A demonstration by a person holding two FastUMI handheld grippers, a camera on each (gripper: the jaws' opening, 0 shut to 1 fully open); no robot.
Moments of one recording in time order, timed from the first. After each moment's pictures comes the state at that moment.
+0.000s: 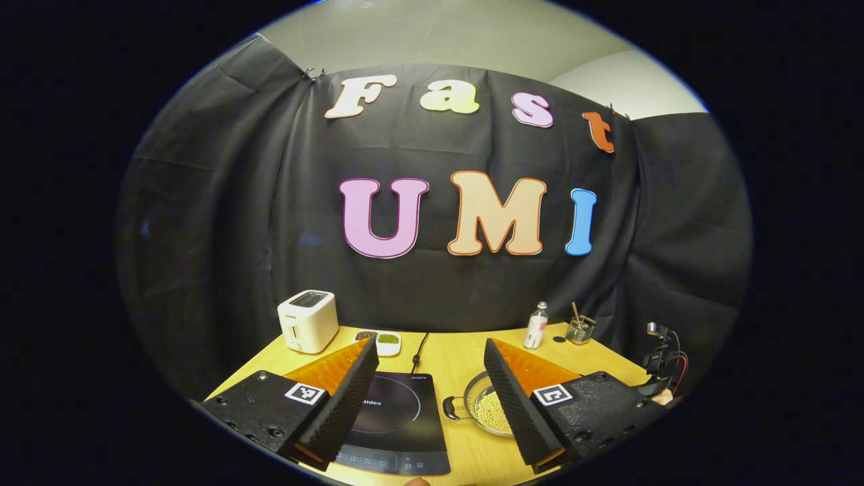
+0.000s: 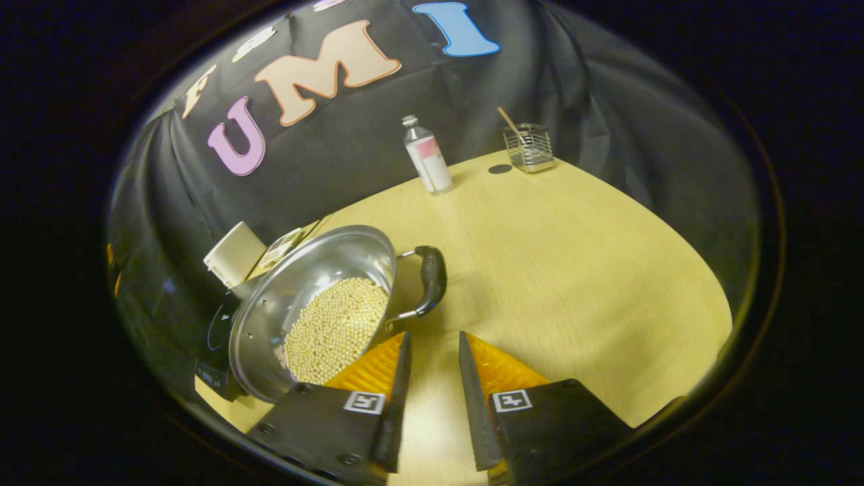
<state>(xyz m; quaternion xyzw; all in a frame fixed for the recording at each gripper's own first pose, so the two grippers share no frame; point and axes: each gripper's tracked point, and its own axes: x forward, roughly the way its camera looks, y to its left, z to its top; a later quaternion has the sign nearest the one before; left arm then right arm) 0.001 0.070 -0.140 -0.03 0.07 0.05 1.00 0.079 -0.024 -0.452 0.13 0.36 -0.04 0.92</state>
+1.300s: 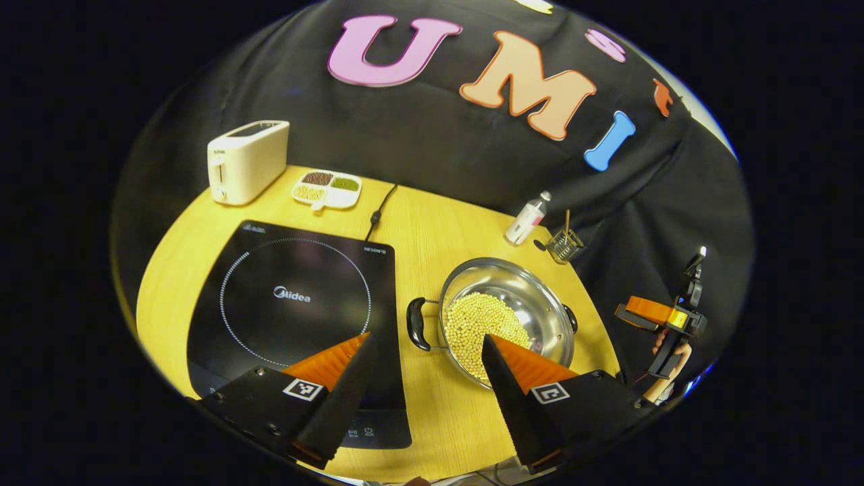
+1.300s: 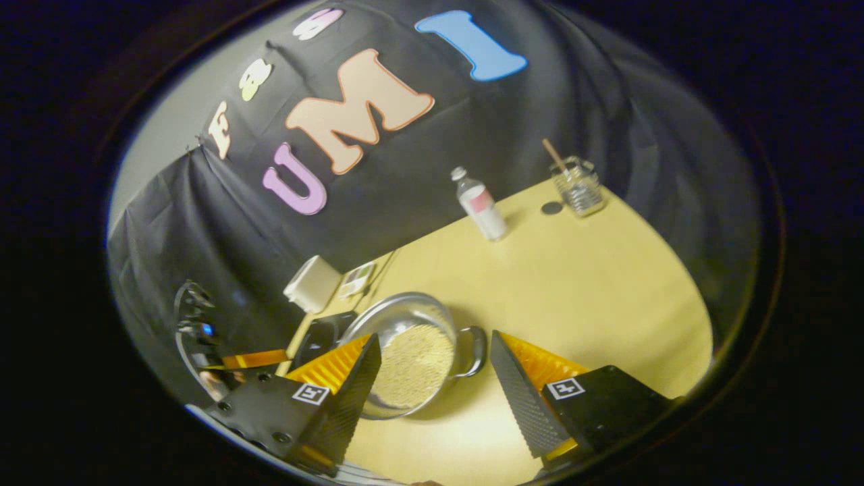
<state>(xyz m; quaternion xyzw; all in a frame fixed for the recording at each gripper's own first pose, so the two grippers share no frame) 0.052 0.042 -0.334 -0.20 0.40 -0.03 0.89 0.118 -0.017 -0.322 0.25 0.35 0.11 0.89</state>
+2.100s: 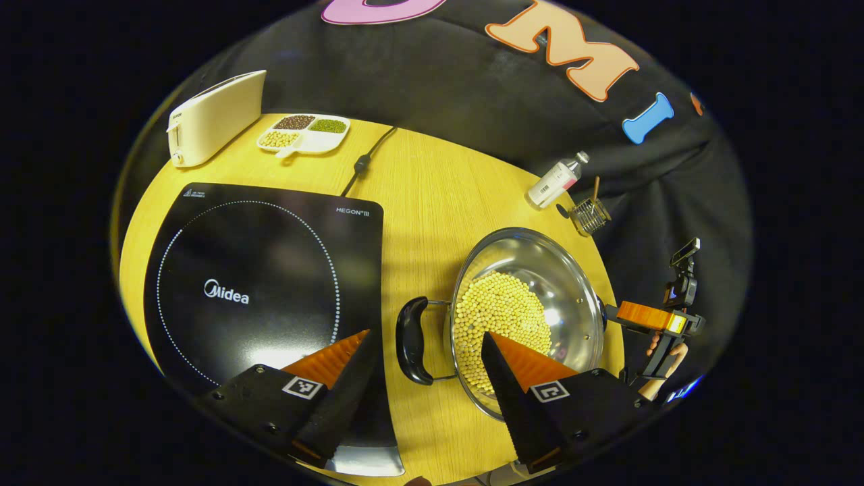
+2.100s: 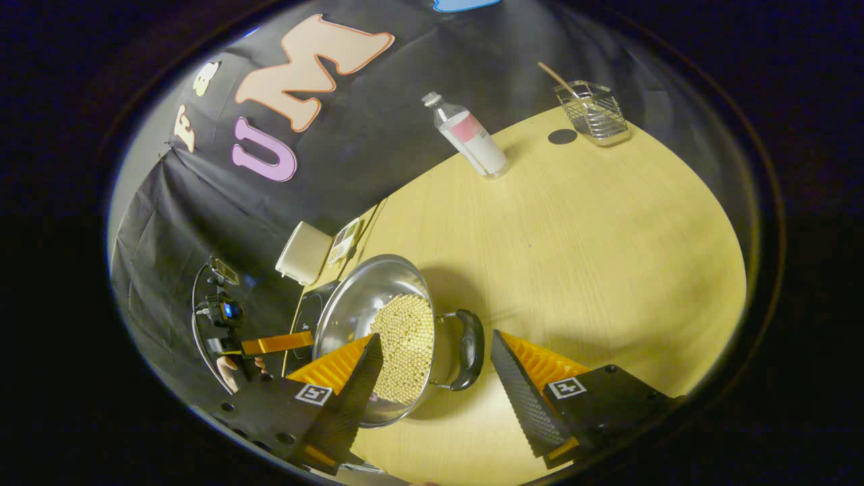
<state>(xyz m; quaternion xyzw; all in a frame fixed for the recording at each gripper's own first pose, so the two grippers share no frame) 0.097 0.022 -0.408 -0.21 0.50 -0.04 0.84 0.152 -0.010 -0.418 0.25 0.46 0.12 0.84</state>
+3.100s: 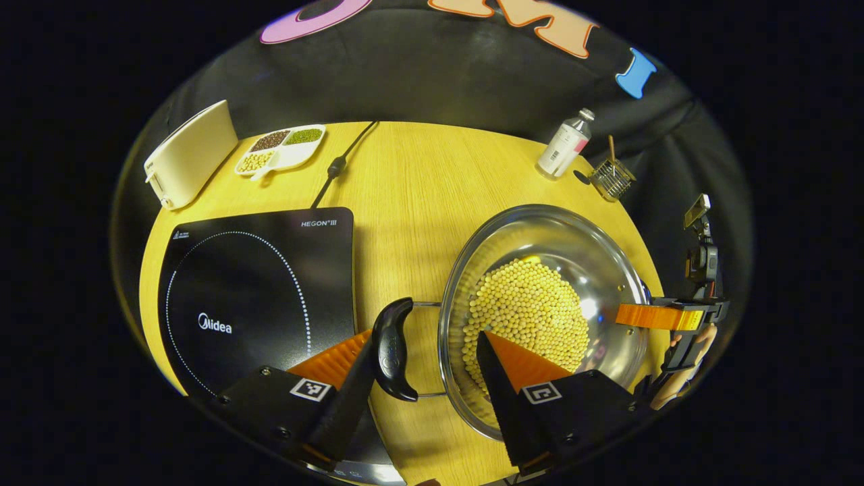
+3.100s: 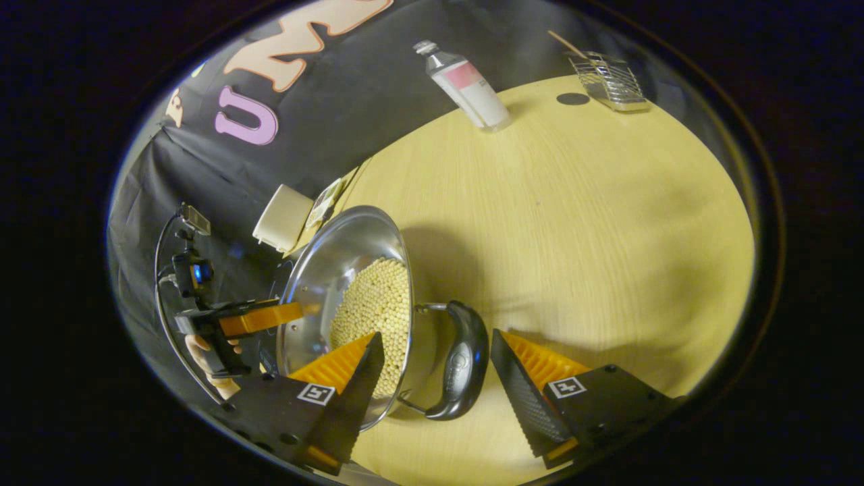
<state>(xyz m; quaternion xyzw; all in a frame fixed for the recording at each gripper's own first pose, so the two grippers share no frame) 0.115 0.009 -0.433 -0.10 0.53 -0.03 0.84 0.142 0.001 -0.477 0.20 0.53 0.12 0.82</state>
